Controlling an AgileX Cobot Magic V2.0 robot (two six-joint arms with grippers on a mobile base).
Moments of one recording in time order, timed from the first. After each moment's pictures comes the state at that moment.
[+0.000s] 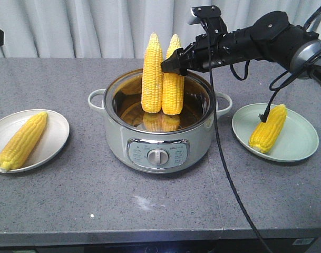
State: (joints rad) left arm -0.05 1.28 -1.48 -0.11 0.87 0.18; right arm 0.19 2.12 -1.96 0.86 0.80 -0.84
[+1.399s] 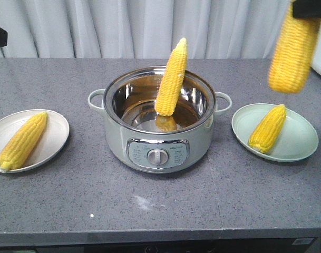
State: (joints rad) left arm -0.05 1.28 -1.48 -0.15 0.87 0.22; right arm -0.14 1.36 -1.64 0.67 1.07 -0.60
